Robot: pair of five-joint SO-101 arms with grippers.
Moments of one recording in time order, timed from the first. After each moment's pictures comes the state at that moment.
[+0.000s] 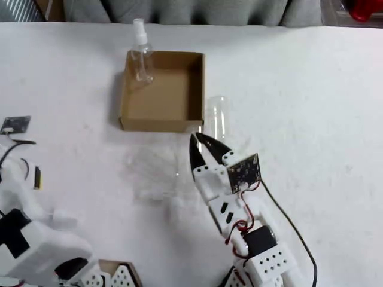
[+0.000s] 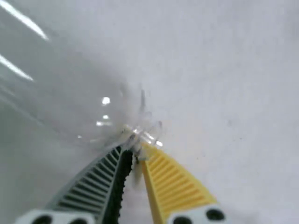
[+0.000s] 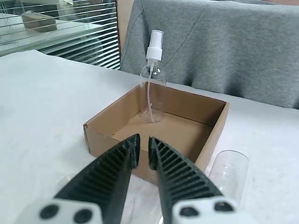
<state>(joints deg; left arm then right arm) -46.9 2.9 38.6 49.4 -33.9 -27.9 -85.9 95.5 4.0 1.6</state>
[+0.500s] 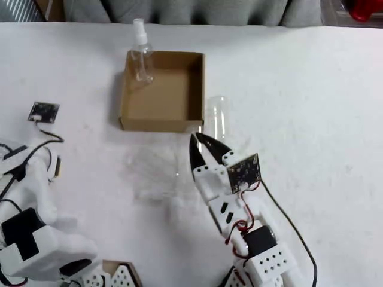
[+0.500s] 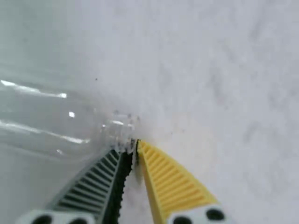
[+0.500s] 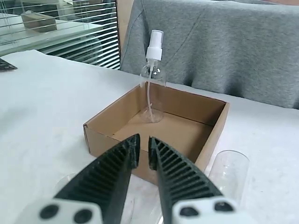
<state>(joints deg) -36.3 0.6 43.0 36.5 -33.9 -27.9 -85.9 95.5 4.0 1.6</state>
